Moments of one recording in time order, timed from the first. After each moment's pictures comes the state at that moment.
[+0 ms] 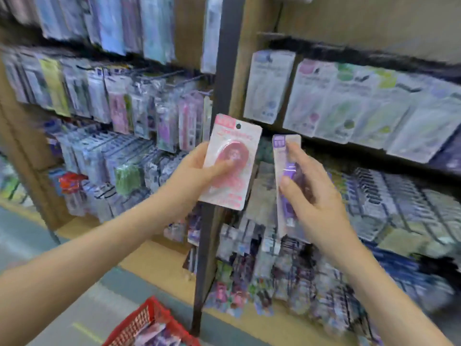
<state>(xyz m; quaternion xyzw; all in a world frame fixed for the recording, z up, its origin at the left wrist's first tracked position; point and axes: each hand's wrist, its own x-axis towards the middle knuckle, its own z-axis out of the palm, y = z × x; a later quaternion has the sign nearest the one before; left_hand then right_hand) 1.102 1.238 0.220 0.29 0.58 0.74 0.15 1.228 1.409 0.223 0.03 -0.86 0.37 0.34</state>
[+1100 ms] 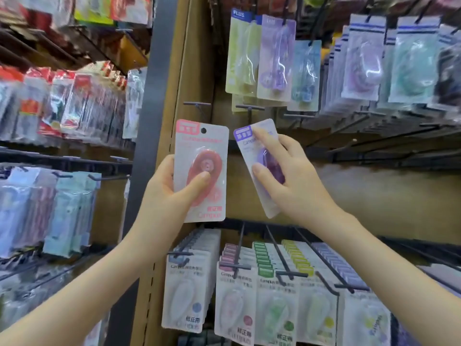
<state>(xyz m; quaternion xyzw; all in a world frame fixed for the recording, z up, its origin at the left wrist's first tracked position) 1.031 1.347 0.453 0.47 0.46 0.74 -0.16 1.131 1.520 0.502 0.09 -0.84 0.06 0.53</state>
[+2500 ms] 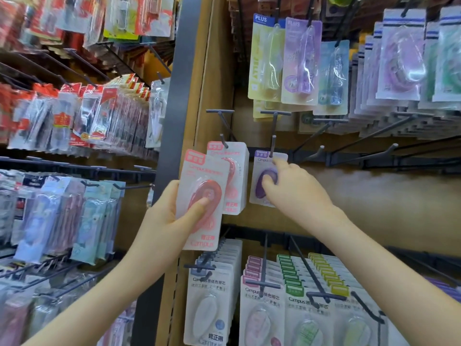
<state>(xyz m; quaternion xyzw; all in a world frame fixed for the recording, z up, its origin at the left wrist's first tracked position) 1.000 1.324 0.434 0.46 0.55 0.67 -0.20 1.075 1.516 0.513 -0.14 -0.89 0.01 0.44</state>
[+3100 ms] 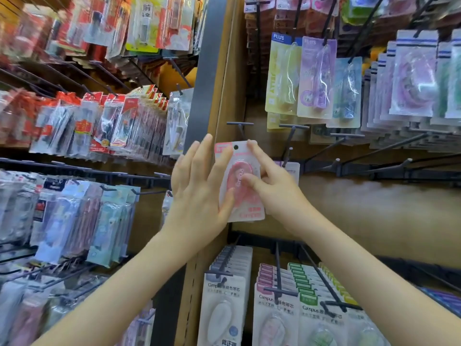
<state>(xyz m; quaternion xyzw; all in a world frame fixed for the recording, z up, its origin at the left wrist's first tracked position) 0.971 1.341 0.466 0.36 0.62 0.30 -0.63 1.063 1.464 0.513 0.13 -0.83 0.34 0.42</state>
